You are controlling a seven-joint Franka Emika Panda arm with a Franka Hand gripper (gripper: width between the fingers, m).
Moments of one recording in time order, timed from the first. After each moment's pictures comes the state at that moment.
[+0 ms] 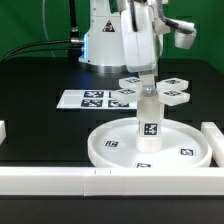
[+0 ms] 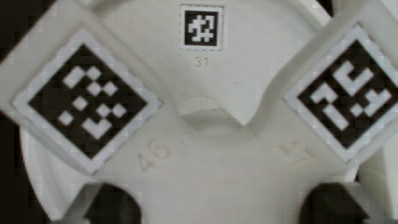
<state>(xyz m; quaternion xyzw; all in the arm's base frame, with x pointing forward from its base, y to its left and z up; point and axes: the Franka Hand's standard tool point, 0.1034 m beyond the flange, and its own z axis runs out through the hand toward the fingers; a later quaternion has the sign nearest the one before) 0.560 0.038 0.100 -0.61 0.78 0.01 0.12</state>
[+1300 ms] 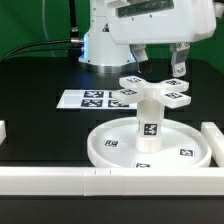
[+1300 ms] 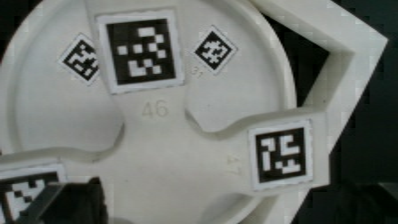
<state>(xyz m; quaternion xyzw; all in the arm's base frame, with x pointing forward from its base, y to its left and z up) 0.572 0.046 0.131 -0.85 0.51 -0.01 0.12</state>
